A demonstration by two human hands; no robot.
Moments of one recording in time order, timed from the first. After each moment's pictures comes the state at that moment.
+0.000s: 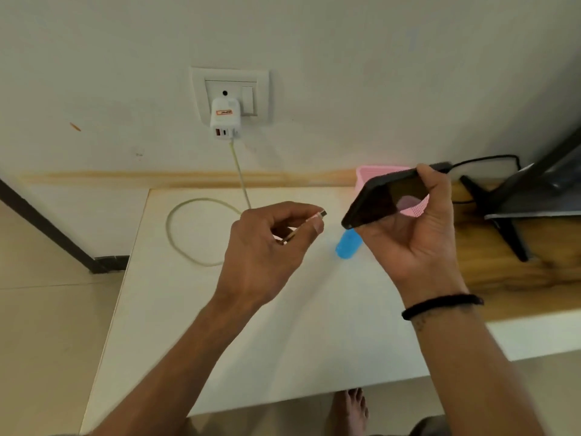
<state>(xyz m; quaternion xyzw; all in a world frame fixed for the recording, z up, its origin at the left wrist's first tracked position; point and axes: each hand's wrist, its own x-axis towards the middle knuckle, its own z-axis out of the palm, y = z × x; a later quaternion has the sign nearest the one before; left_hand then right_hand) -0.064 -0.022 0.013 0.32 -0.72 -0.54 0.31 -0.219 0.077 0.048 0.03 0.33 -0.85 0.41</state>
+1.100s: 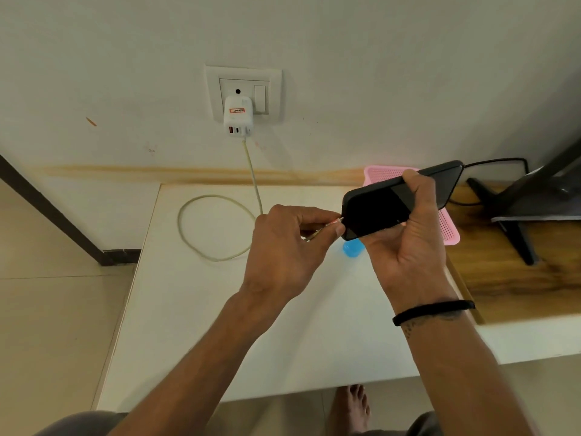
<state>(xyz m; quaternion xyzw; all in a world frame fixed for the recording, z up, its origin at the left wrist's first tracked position) -0.072 -0.011 0.023 0.34 -0.75 -0.49 0.28 -0.199 0.070 0.038 -0.01 0.44 -0.85 0.30</state>
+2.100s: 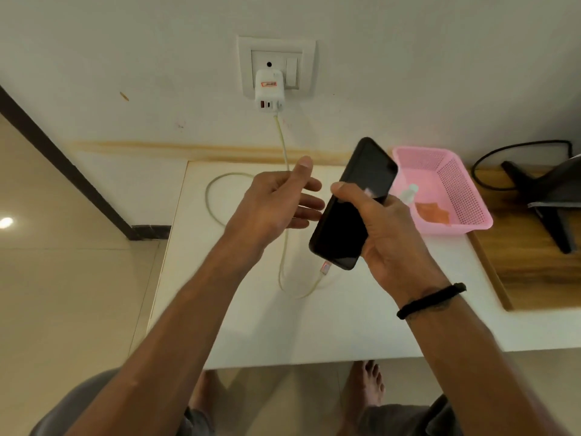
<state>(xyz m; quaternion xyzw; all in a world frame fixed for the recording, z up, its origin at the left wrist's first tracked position) -0.038 -0.061 0.027 0.40 -0.63 -0.63 0.18 -0.161 0.046 0.015 -0.13 0.67 -0.63 0.37</state>
